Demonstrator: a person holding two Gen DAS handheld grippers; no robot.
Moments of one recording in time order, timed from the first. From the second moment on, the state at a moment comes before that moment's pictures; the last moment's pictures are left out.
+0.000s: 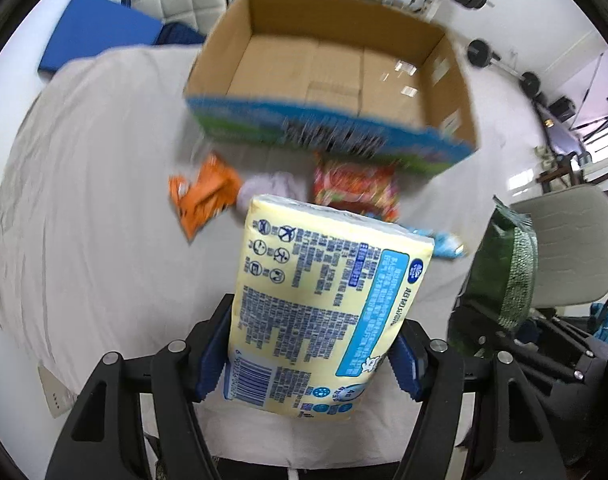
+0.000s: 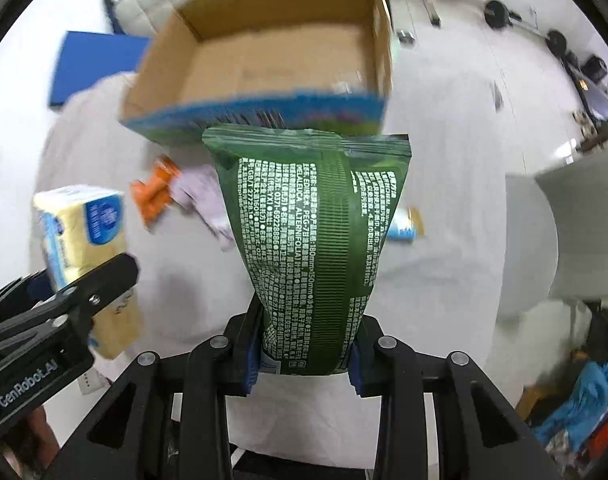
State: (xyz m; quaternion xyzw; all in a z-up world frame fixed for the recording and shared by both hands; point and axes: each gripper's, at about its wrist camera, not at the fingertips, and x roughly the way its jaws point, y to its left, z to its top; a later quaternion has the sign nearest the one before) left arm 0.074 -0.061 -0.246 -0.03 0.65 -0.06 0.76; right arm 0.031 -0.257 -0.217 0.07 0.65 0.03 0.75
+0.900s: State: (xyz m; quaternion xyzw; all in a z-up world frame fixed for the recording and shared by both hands) left arm 0.384 -0.110 -0.264 -0.03 0.70 -0.11 0.71; right arm 0.348 -0.240 -0.296 0.07 0.68 0.01 0.73
